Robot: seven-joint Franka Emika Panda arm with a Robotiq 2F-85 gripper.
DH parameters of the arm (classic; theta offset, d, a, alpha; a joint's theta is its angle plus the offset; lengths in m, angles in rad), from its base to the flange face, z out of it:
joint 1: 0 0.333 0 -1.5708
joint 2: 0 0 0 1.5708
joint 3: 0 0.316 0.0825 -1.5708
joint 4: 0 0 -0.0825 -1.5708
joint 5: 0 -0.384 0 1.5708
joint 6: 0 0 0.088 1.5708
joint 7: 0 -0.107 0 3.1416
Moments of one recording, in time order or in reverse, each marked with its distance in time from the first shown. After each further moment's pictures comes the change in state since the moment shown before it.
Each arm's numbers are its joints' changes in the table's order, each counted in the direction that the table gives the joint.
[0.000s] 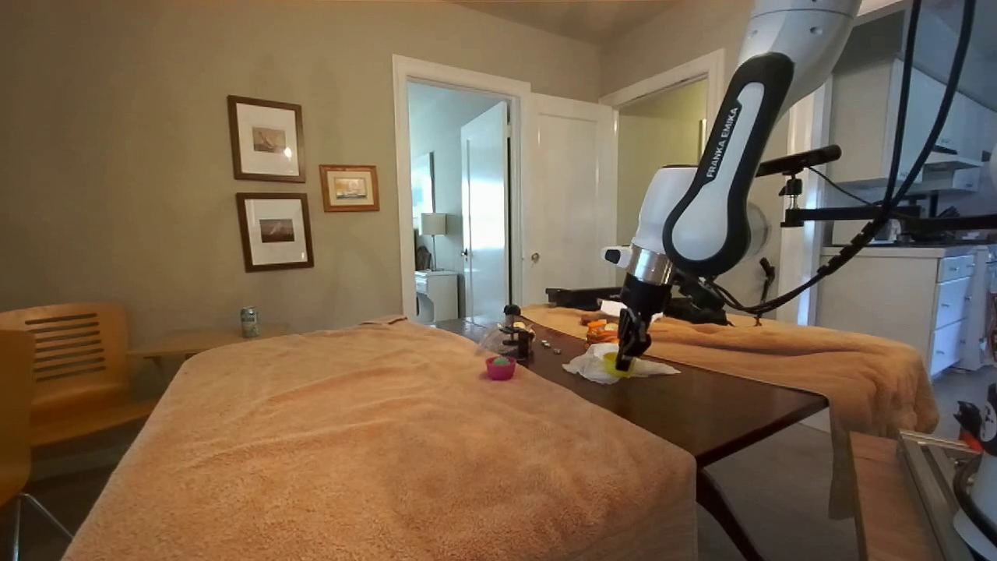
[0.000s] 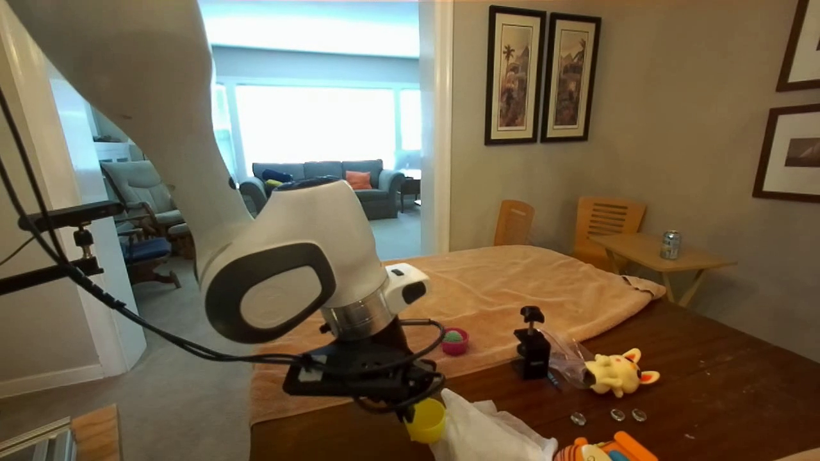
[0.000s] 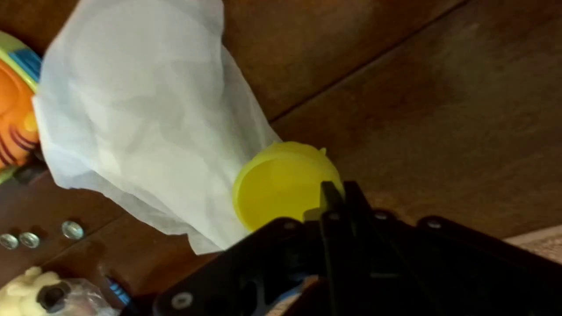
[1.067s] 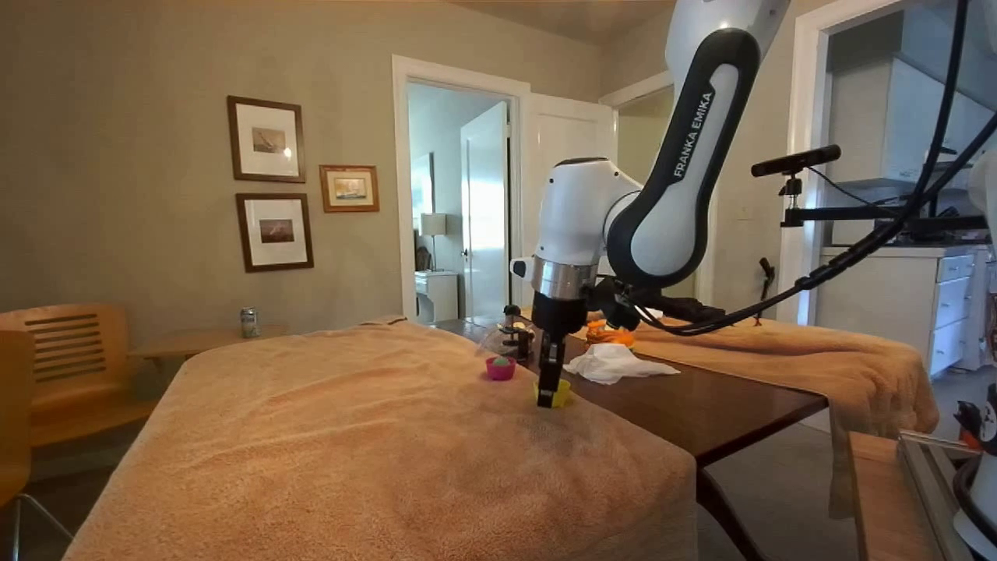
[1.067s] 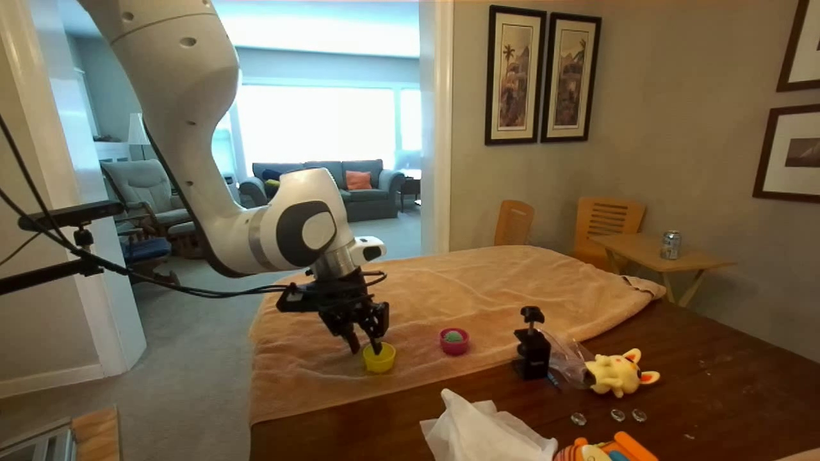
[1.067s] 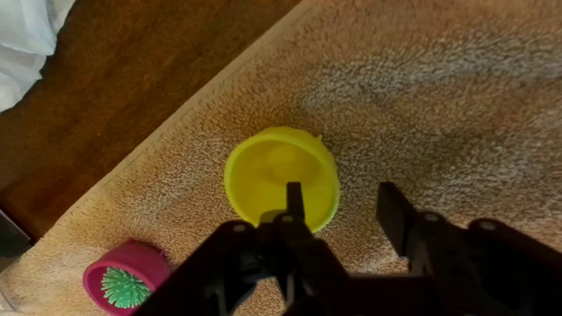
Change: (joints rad) arm 0.707 0.090 -0.294 -0.184 0.203 0.202 -0.686
